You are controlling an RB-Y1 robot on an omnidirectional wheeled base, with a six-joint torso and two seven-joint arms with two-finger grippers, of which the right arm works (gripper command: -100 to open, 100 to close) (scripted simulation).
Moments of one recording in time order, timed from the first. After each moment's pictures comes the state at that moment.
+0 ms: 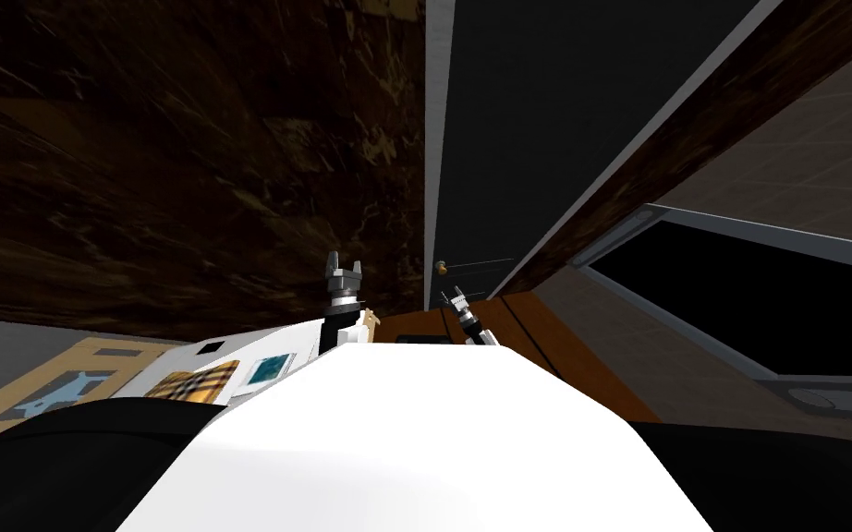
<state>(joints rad) 0.24 -0.08 0.05 -1.28 0.65 -0.86 0.75</state>
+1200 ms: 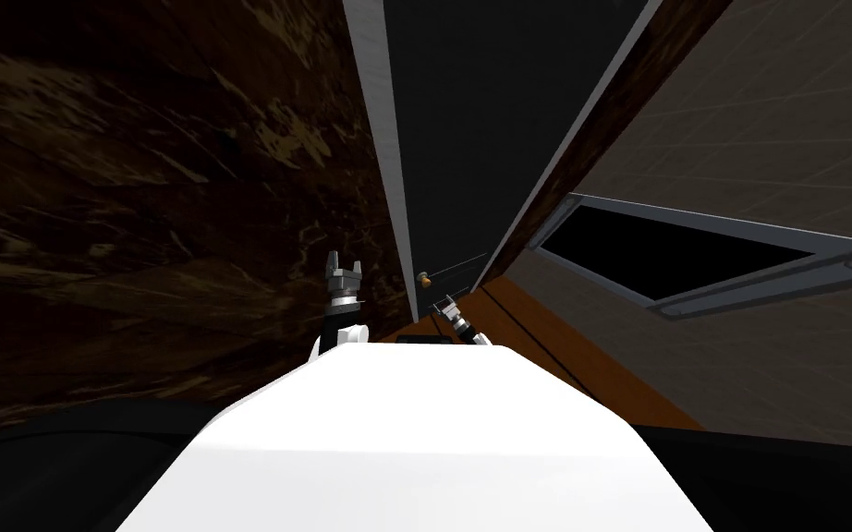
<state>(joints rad) 0.18 -0.06 0.06 -1.05 0.78 -0.93 0.92</state>
